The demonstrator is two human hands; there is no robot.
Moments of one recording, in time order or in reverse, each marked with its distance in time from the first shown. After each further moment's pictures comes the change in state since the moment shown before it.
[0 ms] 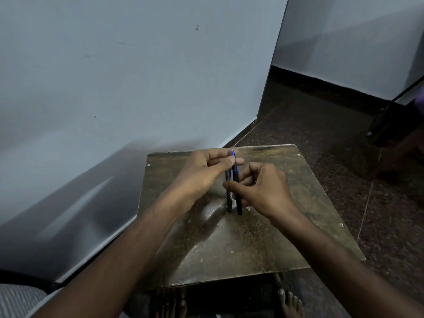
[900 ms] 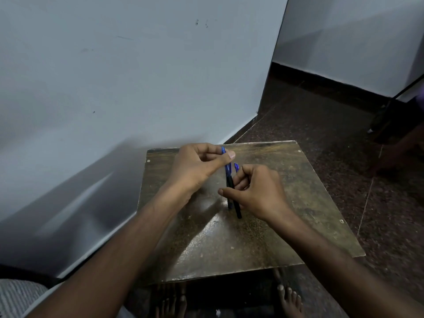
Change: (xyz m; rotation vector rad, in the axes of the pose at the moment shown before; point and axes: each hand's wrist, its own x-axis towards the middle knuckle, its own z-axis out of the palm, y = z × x) left_hand 0.006 -0.008 -0.008 0.031 0.176 0.022; right_hand -0.004 0.008 0.011 -0.122 -0.033 -0.016
